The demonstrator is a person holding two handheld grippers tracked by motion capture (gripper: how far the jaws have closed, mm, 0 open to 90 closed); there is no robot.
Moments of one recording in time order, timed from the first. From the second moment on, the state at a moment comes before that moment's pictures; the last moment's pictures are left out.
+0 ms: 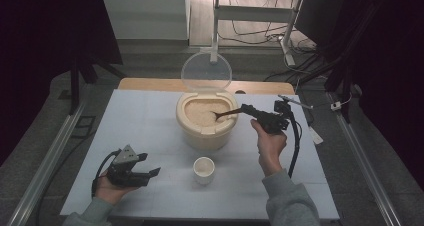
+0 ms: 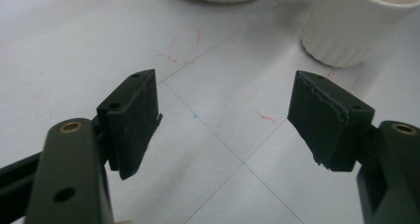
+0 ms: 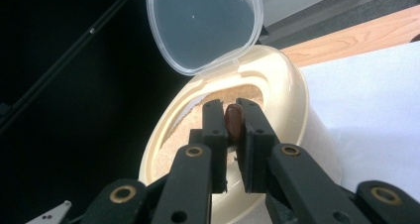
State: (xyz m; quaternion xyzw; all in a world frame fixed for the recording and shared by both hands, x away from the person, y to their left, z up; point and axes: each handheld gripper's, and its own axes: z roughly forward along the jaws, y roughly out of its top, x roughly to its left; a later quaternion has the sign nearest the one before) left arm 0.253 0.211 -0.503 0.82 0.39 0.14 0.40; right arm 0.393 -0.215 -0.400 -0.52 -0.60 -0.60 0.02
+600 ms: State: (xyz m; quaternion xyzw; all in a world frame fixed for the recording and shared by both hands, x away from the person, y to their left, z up) left arm 0.253 0.212 -0.504 0.82 0.39 0.14 0.40; right arm 0.396 -0.234 -0.403 -0.54 -0.56 -0.62 0.06
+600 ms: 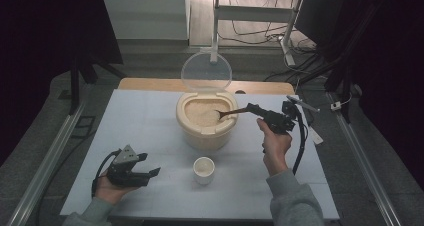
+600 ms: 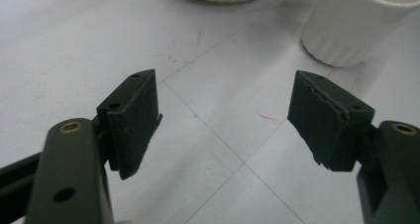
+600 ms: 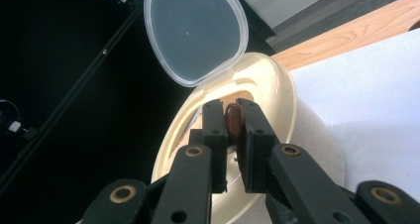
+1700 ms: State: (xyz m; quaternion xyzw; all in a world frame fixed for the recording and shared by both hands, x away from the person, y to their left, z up) left arm 0.253 0.212 -0.504 0.82 0.39 0.14 0.40; right arm 0.394 -0.246 -0.397 -0.54 -0.53 -0.64 0.08
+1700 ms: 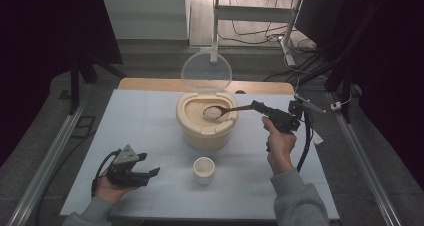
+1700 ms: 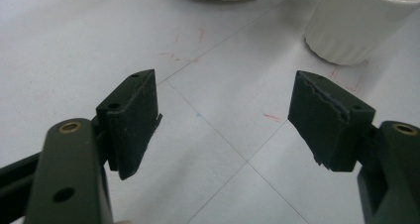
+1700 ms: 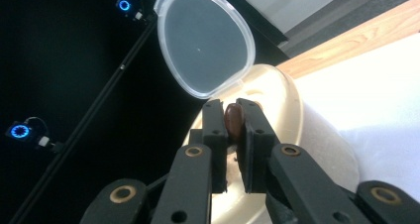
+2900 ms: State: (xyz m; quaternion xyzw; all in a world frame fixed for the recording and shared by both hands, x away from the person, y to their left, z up) left arm 0.253 0.214 -0.504 0.82 0.39 0.14 0.40; right arm 0.379 -0.258 -0.398 -0.54 -0.53 -0.64 0.14
